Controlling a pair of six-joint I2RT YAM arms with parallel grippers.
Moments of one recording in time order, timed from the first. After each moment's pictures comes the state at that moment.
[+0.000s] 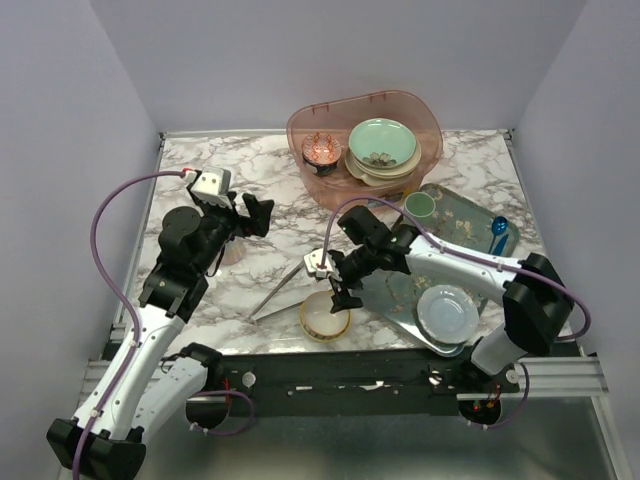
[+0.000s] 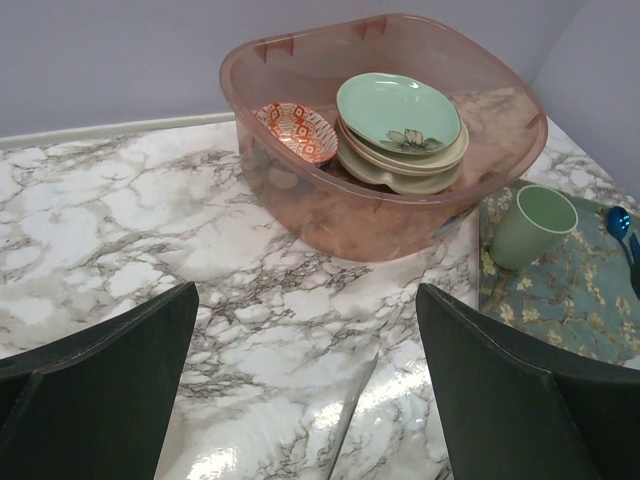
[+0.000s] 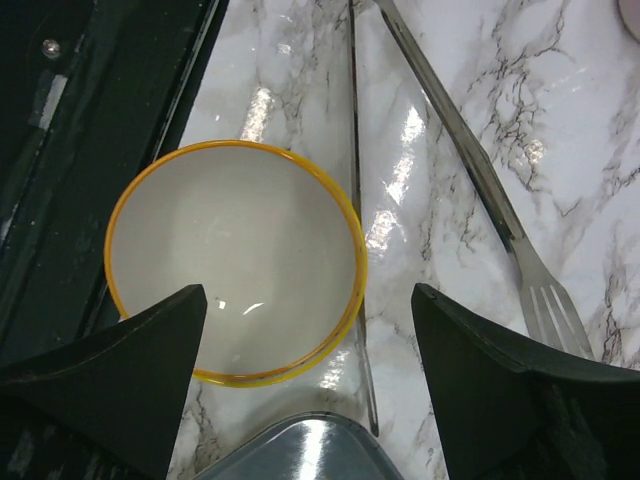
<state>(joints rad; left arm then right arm) -0.35 0.76 0.81 -0.09 0.06 -0.18 0.86 1.56 1.10 -0.51 -0.72 -0.86</state>
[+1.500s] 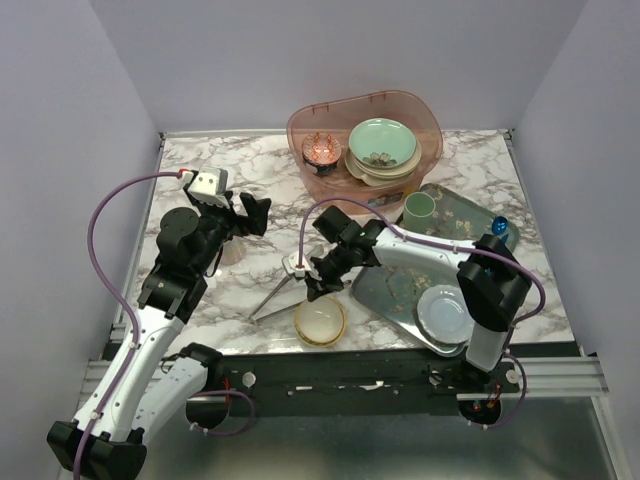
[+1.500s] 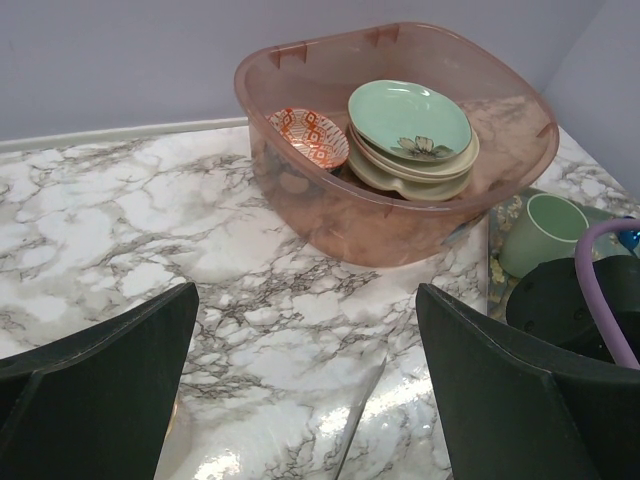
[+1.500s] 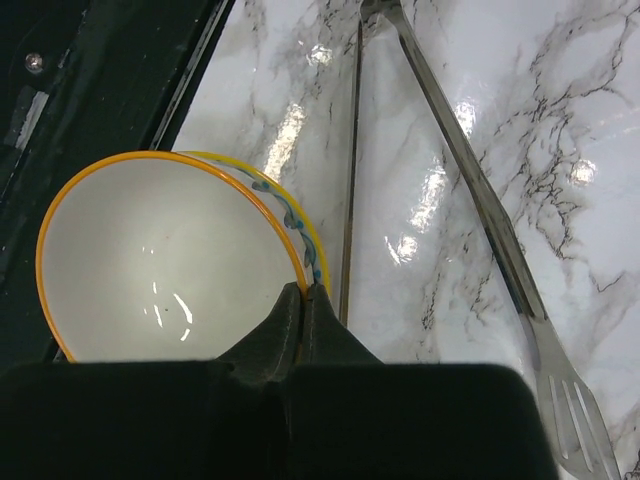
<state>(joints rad) -0.34 0.75 0.81 -0.09 0.03 -0.18 0.90 1.82 1.27 -0.54 -0.78 -0.92</state>
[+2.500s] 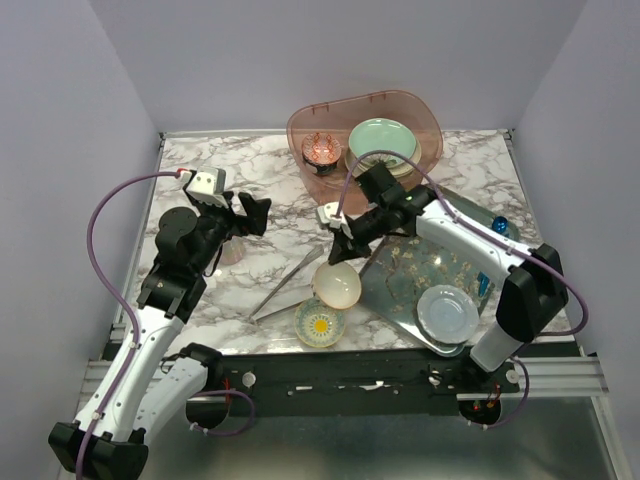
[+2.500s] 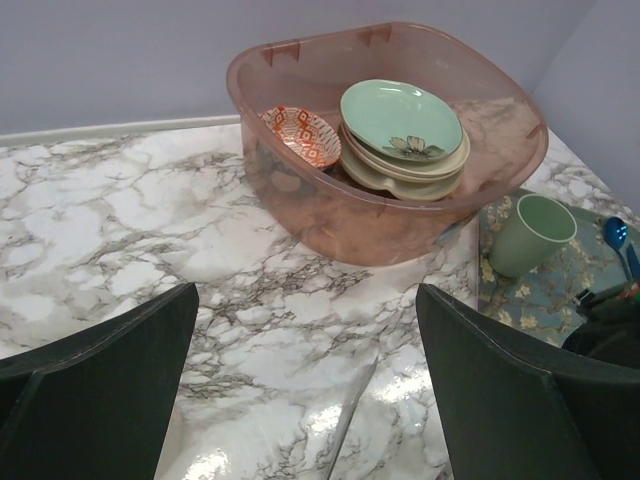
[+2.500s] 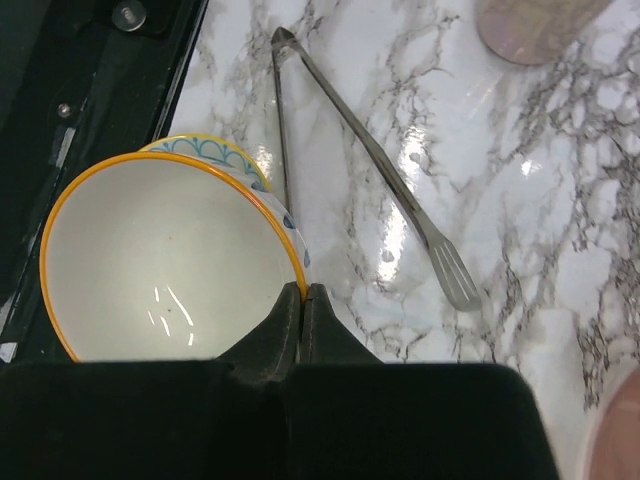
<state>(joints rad) -0.32 0.75 0.81 -0.09 0.07 -0.20 0.70 1.66 1.38 -0.75 -0.88 -0.93</state>
